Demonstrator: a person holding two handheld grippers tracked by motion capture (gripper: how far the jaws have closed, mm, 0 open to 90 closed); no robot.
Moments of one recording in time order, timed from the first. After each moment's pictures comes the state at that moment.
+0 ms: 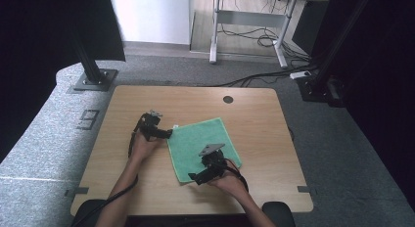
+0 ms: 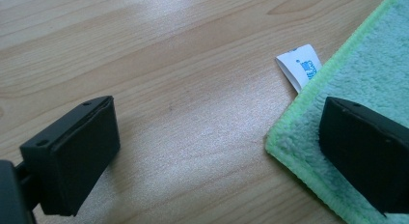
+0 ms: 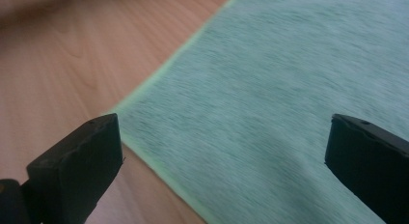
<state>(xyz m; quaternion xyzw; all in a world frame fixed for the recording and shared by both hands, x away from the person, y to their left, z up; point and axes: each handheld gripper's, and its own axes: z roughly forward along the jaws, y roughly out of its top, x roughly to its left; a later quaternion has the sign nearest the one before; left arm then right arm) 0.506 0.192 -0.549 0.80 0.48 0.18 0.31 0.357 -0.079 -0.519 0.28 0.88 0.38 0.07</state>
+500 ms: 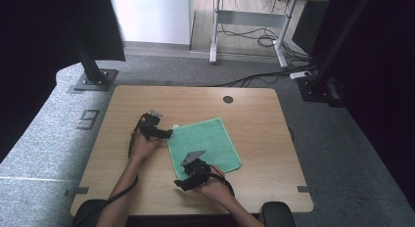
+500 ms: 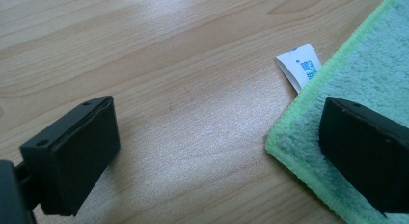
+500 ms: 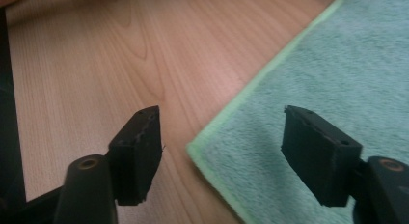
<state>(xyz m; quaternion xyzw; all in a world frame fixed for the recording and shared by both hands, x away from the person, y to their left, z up) 0.506 0.191 -0.549 0.80 0.48 0.18 0.31 0.335 -0.031 -0.523 0.22 0.90 0.37 0.04</state>
